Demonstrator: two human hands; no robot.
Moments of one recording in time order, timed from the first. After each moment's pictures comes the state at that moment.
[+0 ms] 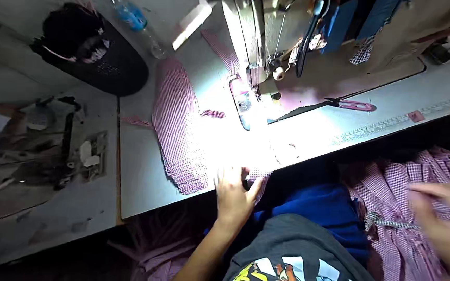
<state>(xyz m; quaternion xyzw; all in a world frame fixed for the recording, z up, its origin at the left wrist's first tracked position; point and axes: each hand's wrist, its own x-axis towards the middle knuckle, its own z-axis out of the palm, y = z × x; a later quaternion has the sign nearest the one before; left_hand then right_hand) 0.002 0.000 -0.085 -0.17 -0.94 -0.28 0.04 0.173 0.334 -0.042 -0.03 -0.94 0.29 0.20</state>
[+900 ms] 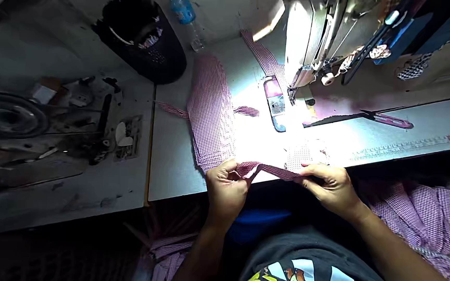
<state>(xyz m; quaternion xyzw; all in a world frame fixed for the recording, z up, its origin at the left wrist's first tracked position) -0.018 -0.044 -0.037 -0.11 -0.80 -0.58 0.13 0.020 0.193 -0.104 0.18 -0.79 0.56 0.19</state>
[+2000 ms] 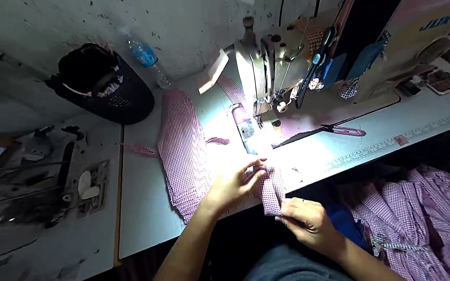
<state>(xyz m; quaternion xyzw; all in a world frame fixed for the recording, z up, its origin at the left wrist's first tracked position) -0.104 -0.001 -0.048 -0.43 -0.81 -0.40 -0.07 0.052 0.187 -0.119 0.19 -0.81 0.51 0.24</state>
